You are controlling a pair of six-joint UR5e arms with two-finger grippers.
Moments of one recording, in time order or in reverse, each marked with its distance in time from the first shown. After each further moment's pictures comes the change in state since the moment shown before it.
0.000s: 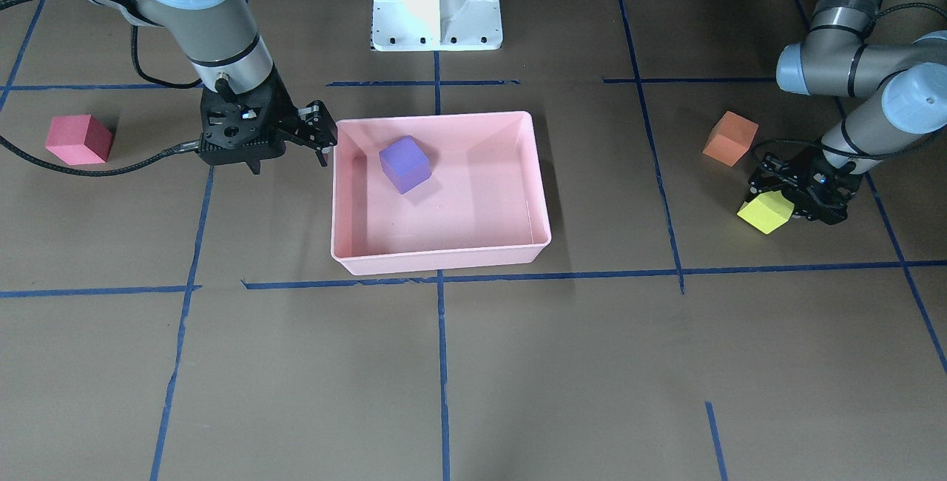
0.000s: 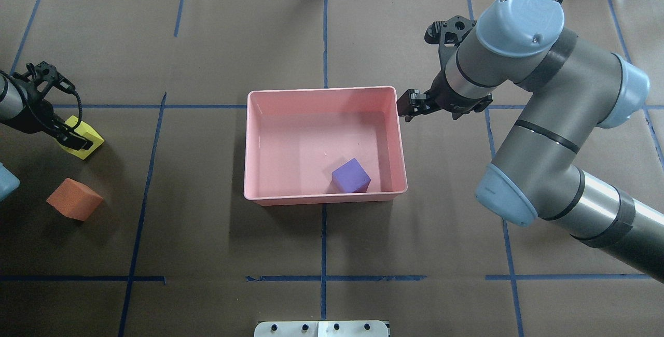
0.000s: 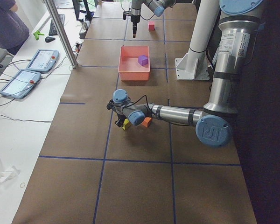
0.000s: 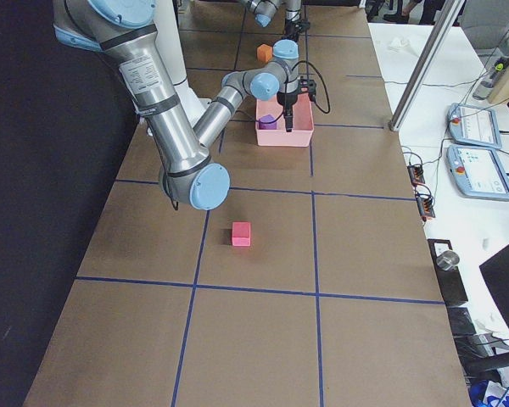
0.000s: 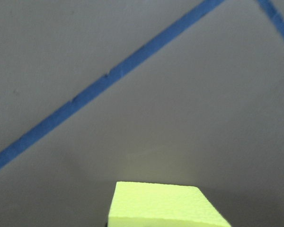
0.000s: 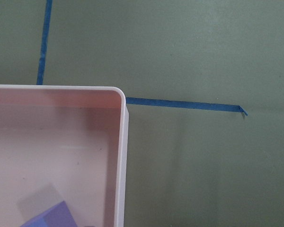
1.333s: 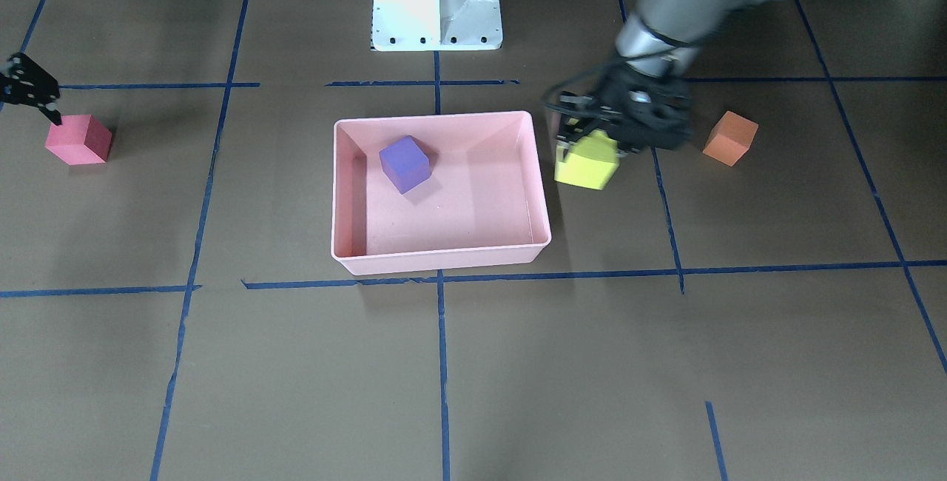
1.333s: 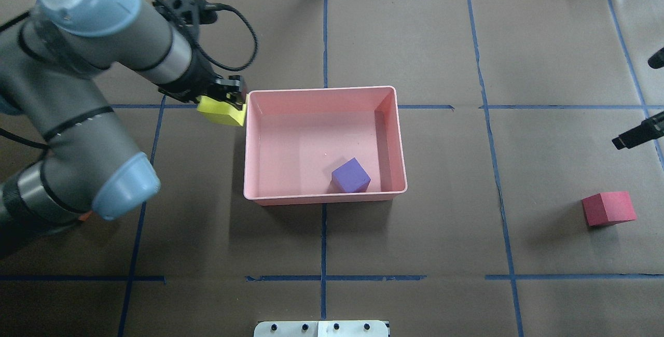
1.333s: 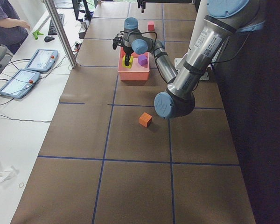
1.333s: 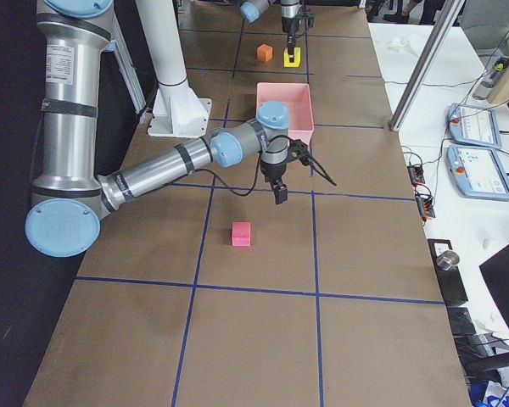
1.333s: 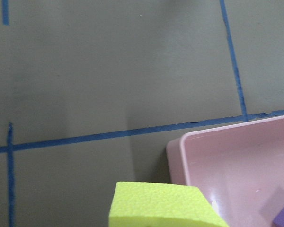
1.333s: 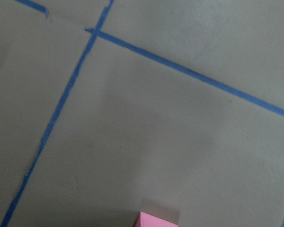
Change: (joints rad) left arm 0.290 -0.515 -0.370 0.641 0.282 -0.876; right arm 0.400 -0.692 0.179 0.209 0.222 -0.771
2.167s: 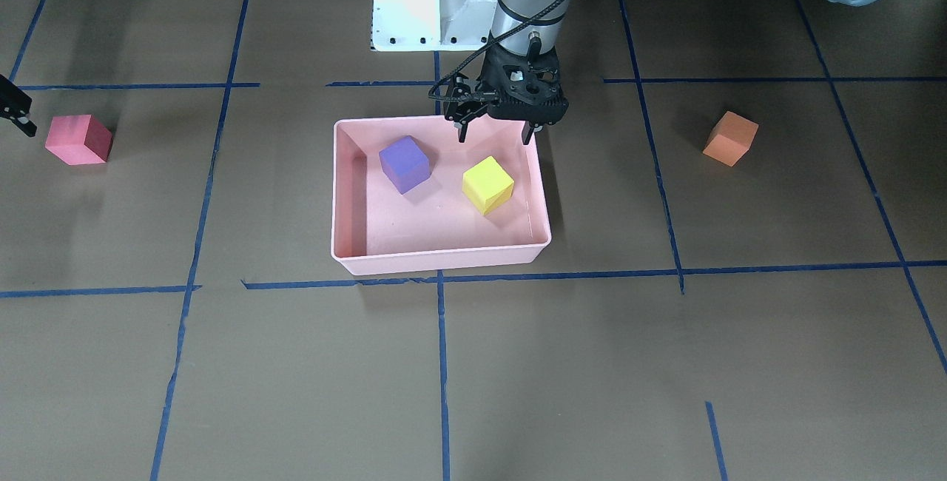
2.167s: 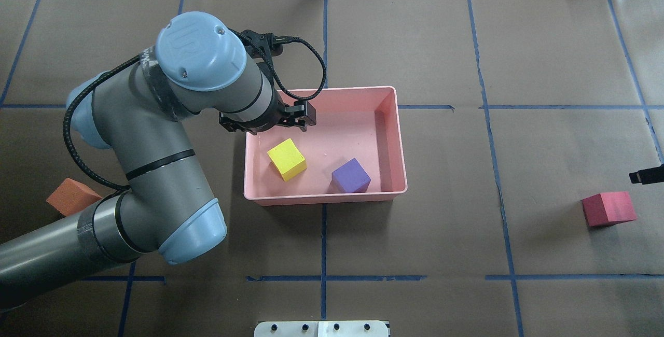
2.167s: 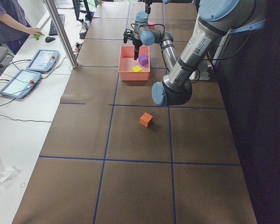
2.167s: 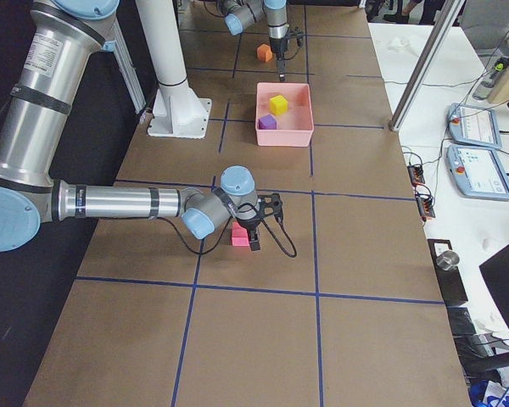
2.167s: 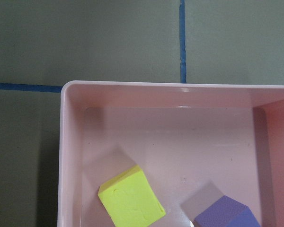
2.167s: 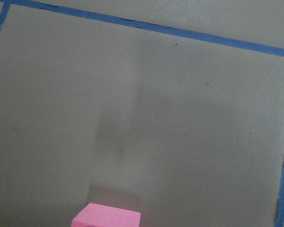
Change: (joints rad) left arm 0.105 -0.094 0.047 0.031 0.106 -0.156; right arm -0.102 -0.171 -0.252 0.611 -0.069 0.447
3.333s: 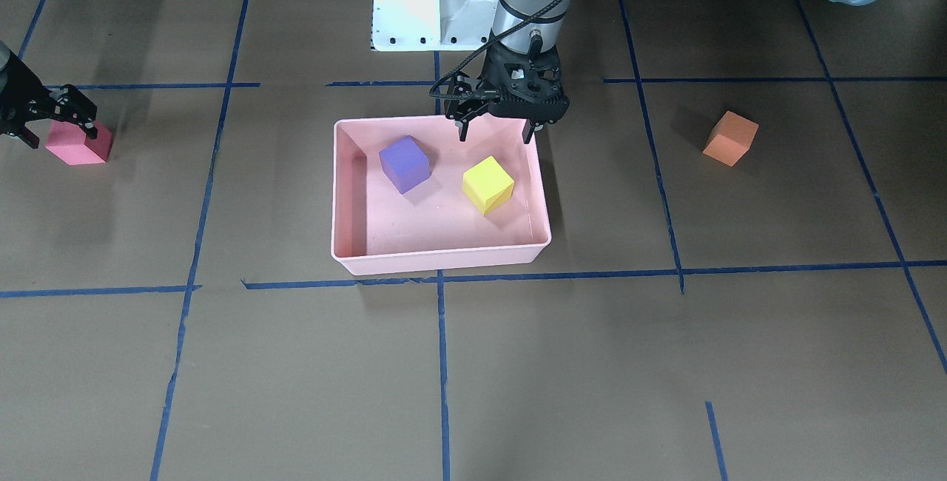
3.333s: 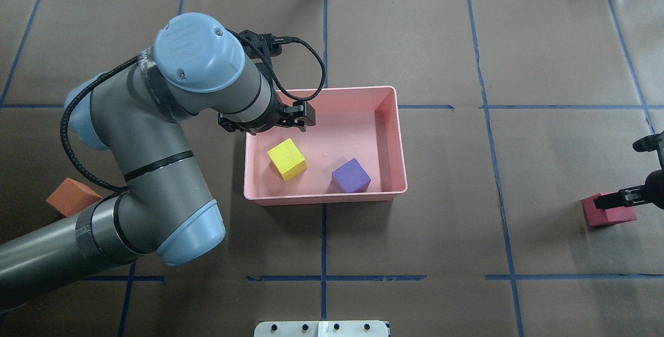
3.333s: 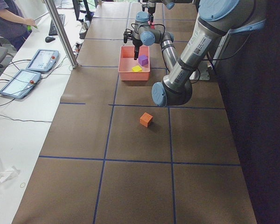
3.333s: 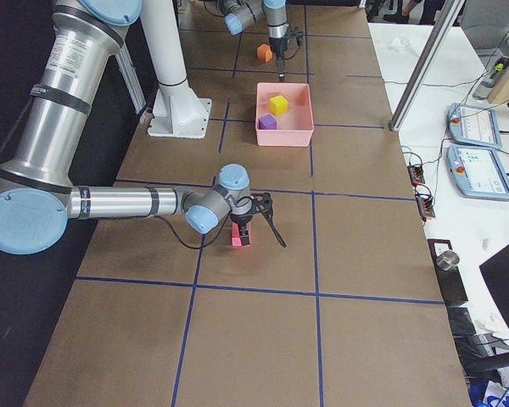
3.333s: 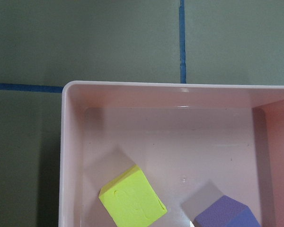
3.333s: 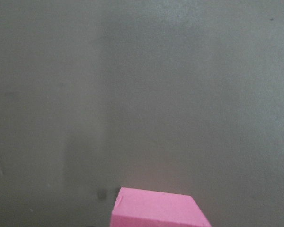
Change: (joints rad) left arm 0.001 0.004 -0.005 0.000 0.003 0.000; right arm -0.206 -0.002 -0.008 0.014 -0.094 0.113
